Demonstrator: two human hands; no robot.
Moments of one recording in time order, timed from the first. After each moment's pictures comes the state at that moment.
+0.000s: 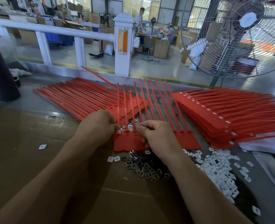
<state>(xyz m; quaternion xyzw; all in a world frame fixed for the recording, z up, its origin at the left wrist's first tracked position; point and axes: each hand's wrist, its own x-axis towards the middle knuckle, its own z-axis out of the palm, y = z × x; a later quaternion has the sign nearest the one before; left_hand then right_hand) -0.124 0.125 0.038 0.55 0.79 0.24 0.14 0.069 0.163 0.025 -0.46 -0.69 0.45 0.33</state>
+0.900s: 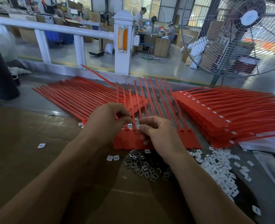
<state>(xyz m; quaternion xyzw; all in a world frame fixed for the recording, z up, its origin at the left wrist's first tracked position) -0.108 0.125 0.040 0.65 0.67 0.37 0.06 0.072 0.168 0.022 -0.43 -0.65 0.50 0.37</state>
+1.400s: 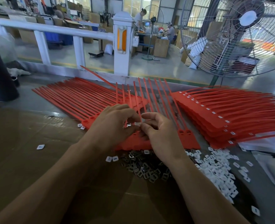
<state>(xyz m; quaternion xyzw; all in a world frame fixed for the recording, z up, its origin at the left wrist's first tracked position) -0.097 0.123 0.039 0.74 0.58 0.34 -0.02 0.076 0.163 0.023 -0.40 -0.66 0.48 0.41</state>
